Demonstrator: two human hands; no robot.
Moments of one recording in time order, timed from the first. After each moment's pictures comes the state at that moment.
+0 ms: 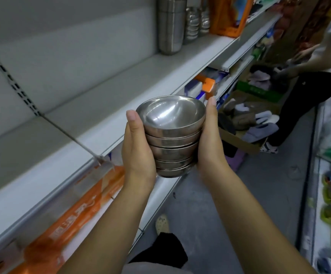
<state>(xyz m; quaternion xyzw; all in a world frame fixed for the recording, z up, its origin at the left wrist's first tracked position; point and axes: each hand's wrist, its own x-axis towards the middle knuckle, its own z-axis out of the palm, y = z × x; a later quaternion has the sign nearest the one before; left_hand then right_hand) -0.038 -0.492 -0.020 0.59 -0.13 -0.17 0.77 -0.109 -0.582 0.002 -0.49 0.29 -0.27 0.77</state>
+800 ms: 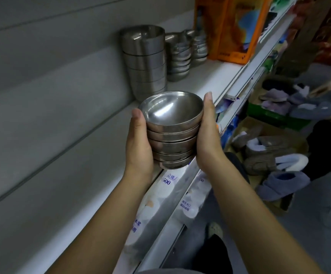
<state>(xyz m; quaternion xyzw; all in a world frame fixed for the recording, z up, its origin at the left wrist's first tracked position) 0.177 -0.840 -0.007 0.58 -0.17 -0.22 0.77 0.106 -0.944 0.006 -0.53 0.34 -0.26 0.73</state>
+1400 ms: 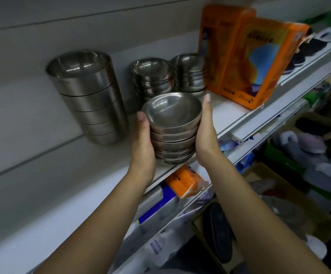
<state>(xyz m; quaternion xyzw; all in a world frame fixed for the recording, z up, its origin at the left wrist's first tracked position) 0.234 -1.122 -0.031 0.59 -0.10 -0.13 0.79 0.192 -1.245 -0.007 -0.59 0.24 -0.17 0.75</state>
